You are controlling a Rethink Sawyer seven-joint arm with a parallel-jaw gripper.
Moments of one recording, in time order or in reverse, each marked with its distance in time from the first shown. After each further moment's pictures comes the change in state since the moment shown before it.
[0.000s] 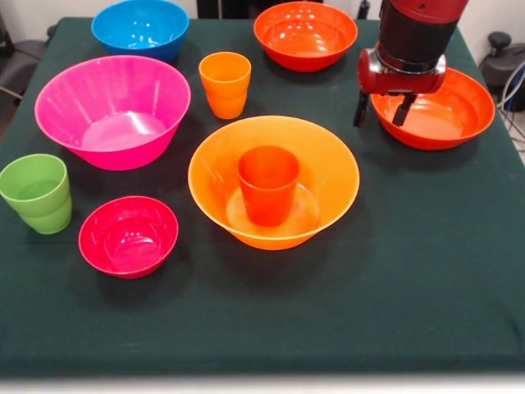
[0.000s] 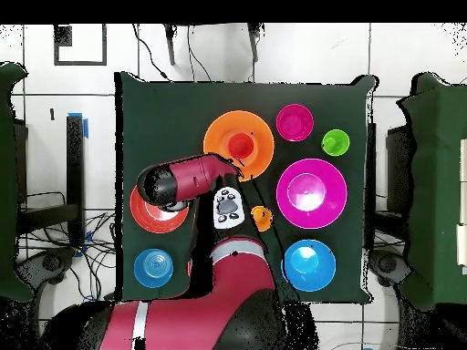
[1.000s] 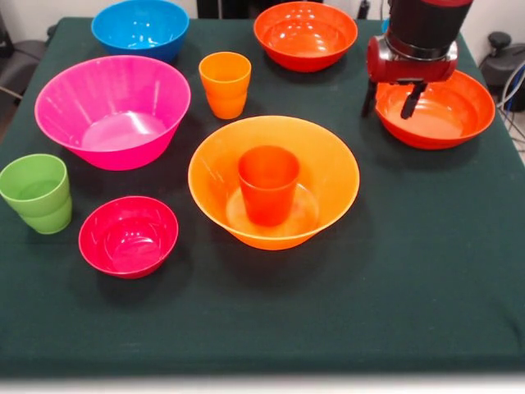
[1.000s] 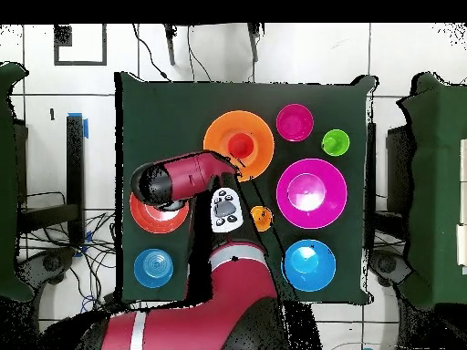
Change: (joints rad) arm -0.005 -0.033 0.016 0.013 -0.011 0.017 0.000
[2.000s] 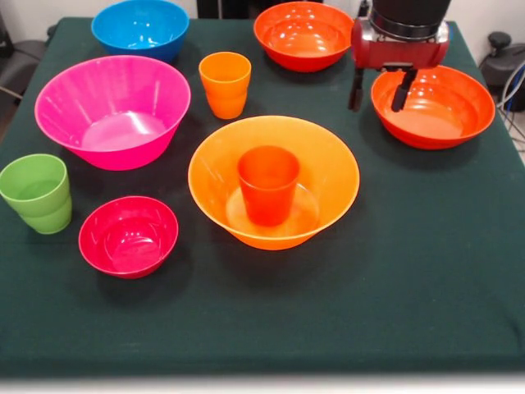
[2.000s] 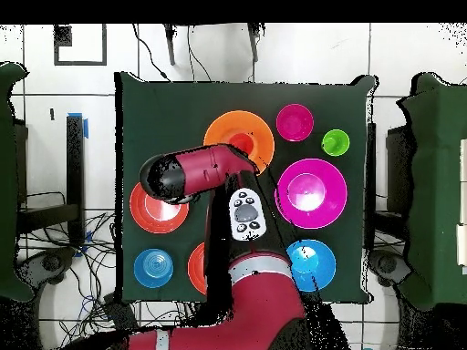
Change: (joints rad) arm -0.062 -0.092 0.038 0.021 -0.016 0.009 0.000
